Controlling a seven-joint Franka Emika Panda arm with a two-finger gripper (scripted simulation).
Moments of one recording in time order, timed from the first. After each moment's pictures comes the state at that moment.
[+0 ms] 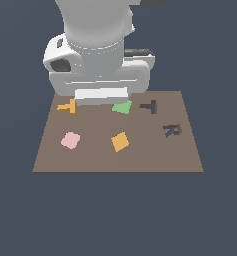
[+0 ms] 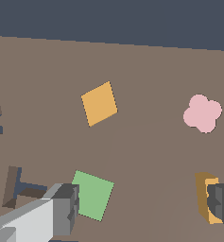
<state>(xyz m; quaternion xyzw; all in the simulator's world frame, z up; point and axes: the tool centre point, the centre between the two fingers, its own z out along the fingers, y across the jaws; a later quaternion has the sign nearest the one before) -0.014 -0.035 0.135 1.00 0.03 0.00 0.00</state>
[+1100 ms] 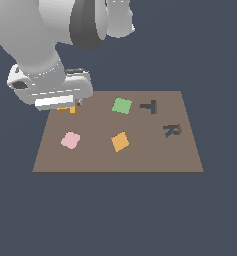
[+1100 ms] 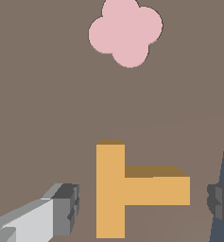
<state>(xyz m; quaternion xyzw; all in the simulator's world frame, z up) -0.064 -0.177 0.050 1.00 0.08 0.00 0.00</state>
